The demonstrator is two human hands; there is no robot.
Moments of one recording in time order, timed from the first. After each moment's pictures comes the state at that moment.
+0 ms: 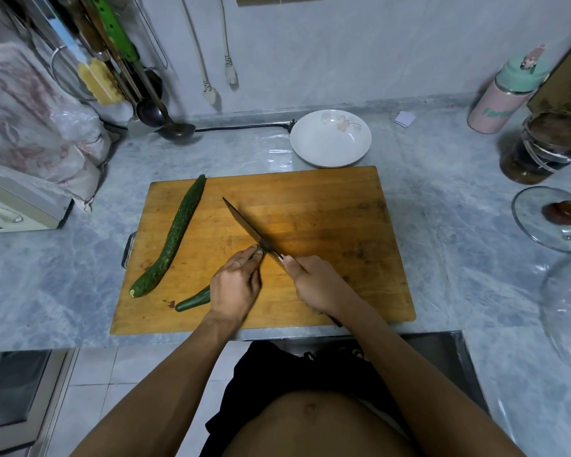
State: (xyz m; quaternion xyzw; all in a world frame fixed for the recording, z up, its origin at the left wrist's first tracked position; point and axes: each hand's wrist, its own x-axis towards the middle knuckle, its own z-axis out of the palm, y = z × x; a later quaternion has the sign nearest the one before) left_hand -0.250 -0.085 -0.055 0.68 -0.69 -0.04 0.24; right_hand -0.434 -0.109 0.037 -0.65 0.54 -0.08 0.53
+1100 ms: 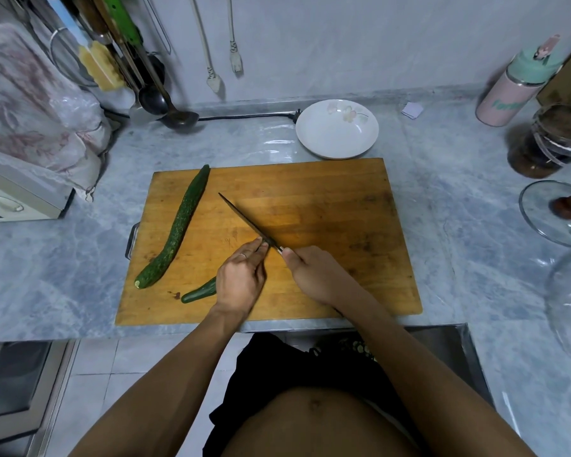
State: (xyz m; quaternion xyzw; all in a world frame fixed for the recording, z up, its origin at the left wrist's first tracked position) left_hand -0.250 -0.086 -0.061 0.68 -0.68 -0.05 0.26; right_hand -0.420 -0.109 0.047 -0.69 0.53 -0.06 0.49
